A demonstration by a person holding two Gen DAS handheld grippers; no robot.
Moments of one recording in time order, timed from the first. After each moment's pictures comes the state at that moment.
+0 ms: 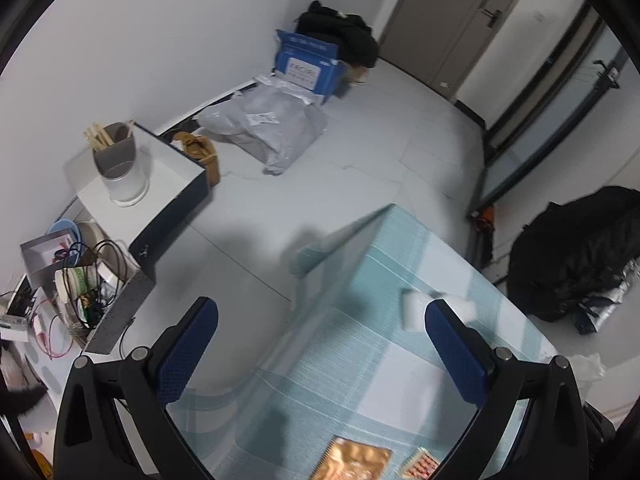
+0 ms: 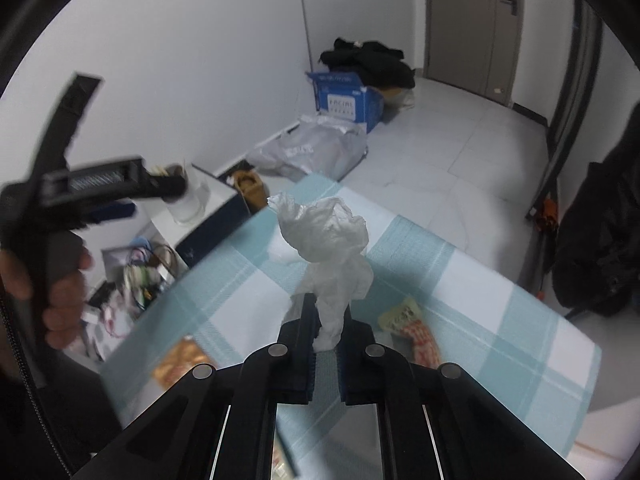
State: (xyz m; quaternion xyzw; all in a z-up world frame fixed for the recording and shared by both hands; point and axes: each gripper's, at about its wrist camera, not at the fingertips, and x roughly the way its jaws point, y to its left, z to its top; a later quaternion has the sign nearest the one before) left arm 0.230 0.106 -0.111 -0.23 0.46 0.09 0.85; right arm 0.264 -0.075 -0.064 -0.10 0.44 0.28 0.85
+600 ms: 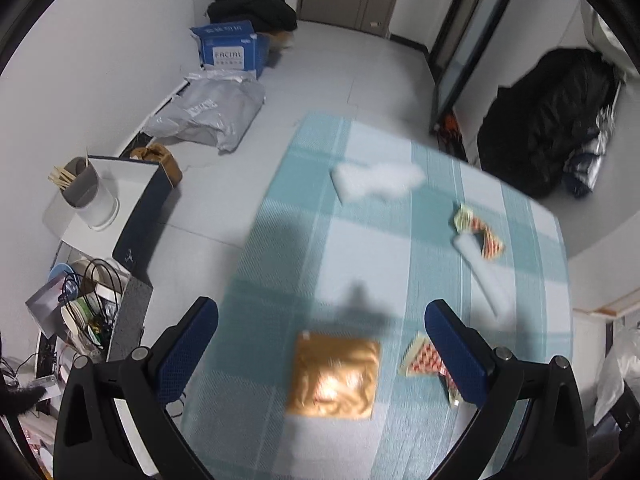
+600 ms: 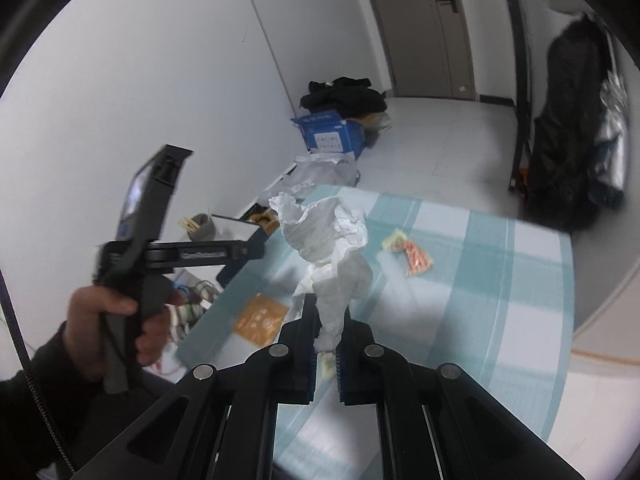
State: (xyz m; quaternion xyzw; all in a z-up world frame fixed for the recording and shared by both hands) left arm 0.190 0.038 -0.127 -0.09 0.52 0.00 0.85; right arm 0.146 -0.143 -0.031 0.02 0.41 0.25 0.88
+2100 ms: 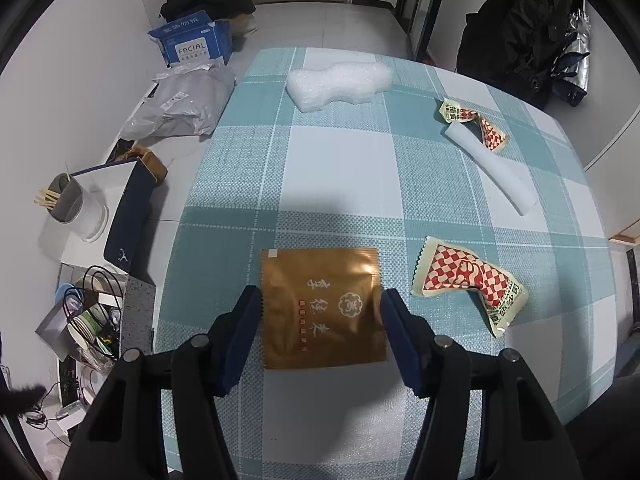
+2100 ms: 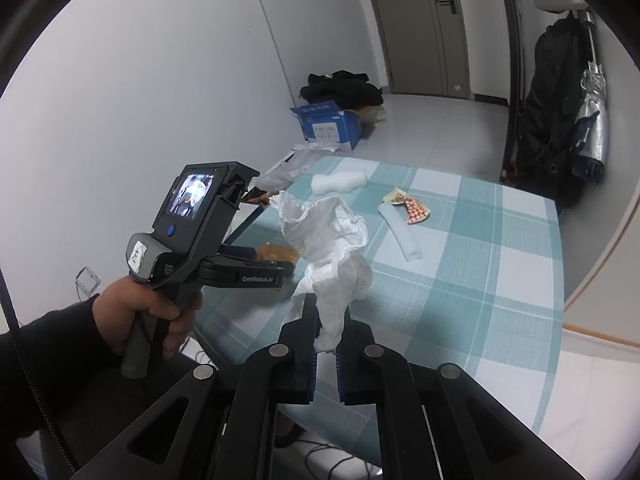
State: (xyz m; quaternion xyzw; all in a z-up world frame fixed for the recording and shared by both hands) left arm 0.167 0.013 -0.166 0.00 0.55 -0.04 0.84; right arm 0.086 -0.147 -0.047 -0.01 0.40 0.25 0.88
